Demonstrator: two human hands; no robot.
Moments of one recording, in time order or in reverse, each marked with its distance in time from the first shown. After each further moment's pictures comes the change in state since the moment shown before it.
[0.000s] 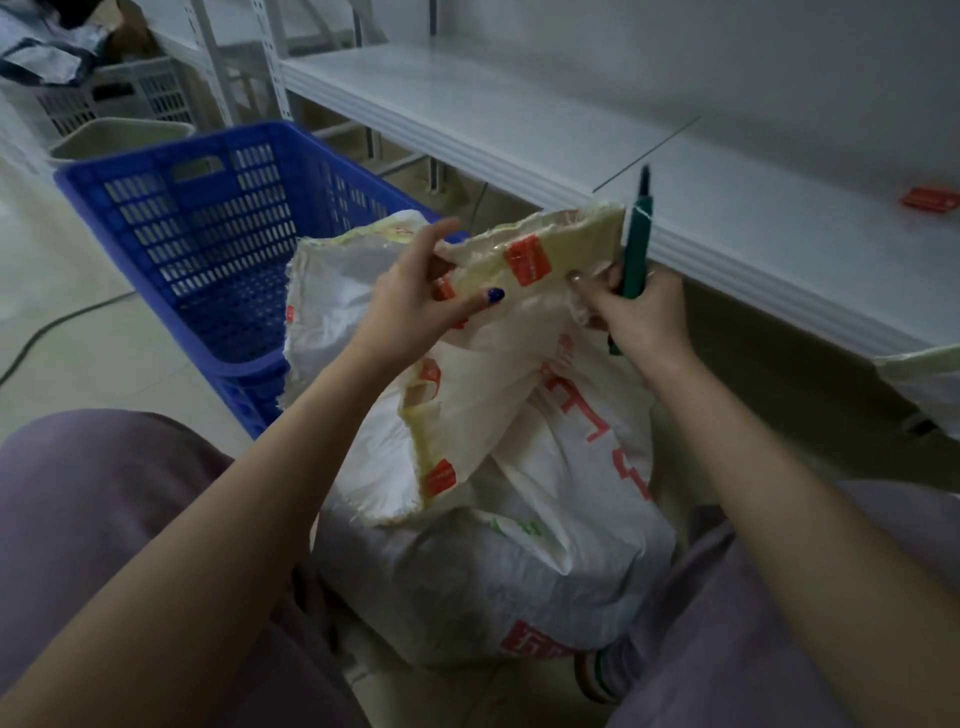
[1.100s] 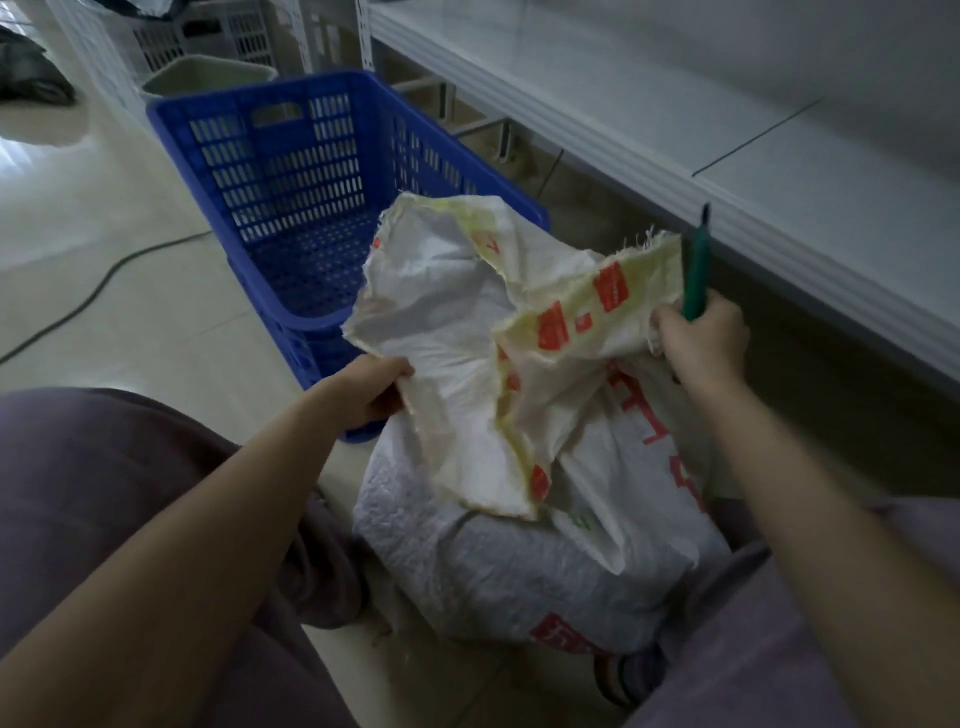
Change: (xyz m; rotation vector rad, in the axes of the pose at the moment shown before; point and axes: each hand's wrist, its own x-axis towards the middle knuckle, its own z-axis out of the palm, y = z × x) left_hand -0.056 -0.112 -0.036 -0.419 0.071 -1.104; right_hand 0.002 0.025 0.036 -0.197 0.088 0.232
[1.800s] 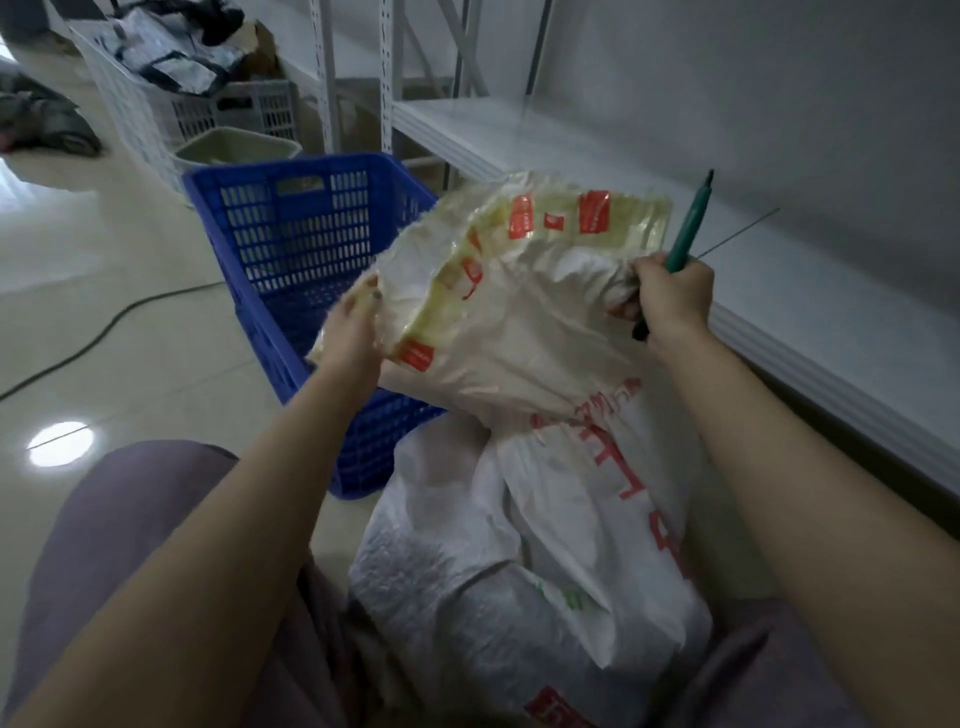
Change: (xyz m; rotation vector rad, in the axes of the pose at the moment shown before) left_hand -0.027 0.081 -0.026 -0.508 0.046 0.532; right_hand 0.027 -0.117 0.019 0.358 -0.006 -0.034
